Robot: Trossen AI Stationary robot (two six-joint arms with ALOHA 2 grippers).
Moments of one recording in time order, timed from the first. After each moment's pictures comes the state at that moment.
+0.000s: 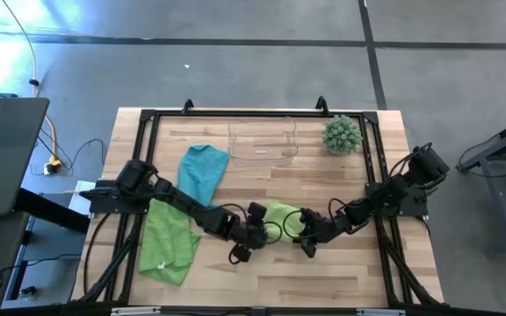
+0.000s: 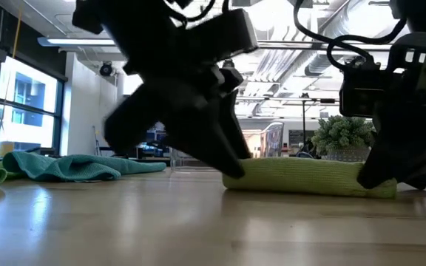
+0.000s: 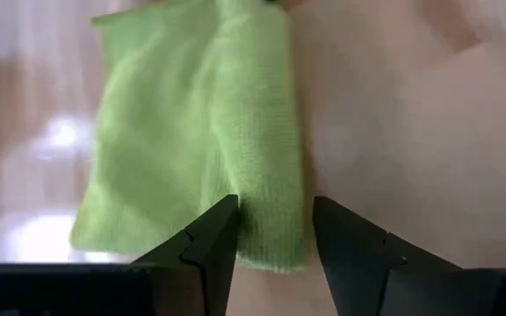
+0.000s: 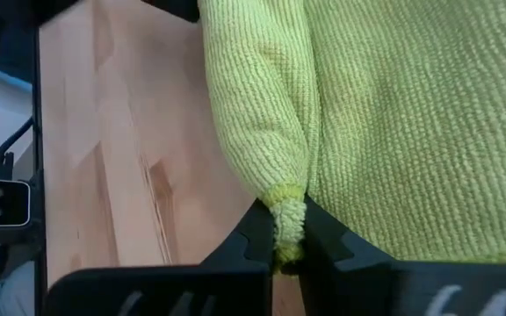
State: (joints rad) left arm -0.25 2.04 1.24 -0.14 -0.37 0.22; right arm 0.52 1.69 0.44 0.44 0.17 1.08
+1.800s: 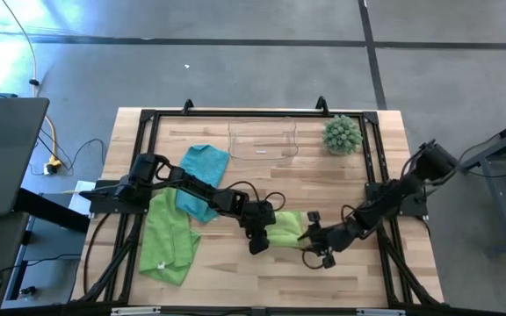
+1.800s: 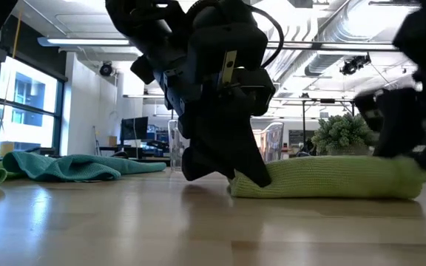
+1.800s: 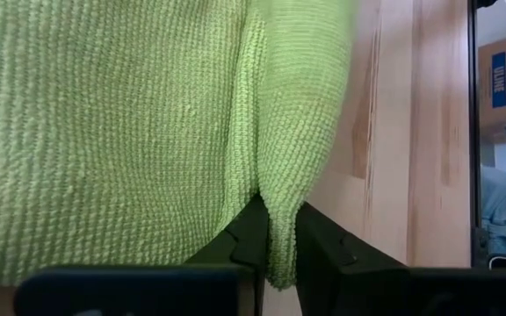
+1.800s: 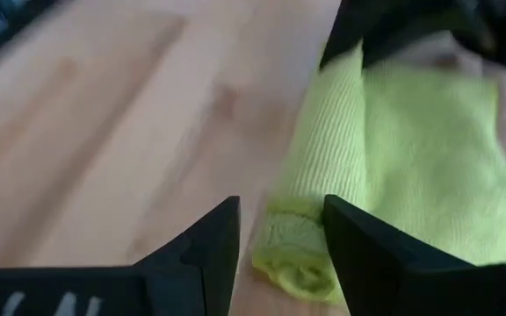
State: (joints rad) left arm -0.07 2.15 1.24 -0.03 0.32 -0.57; right arm 0.65 1.56 0.44 0.42 0.33 0.18
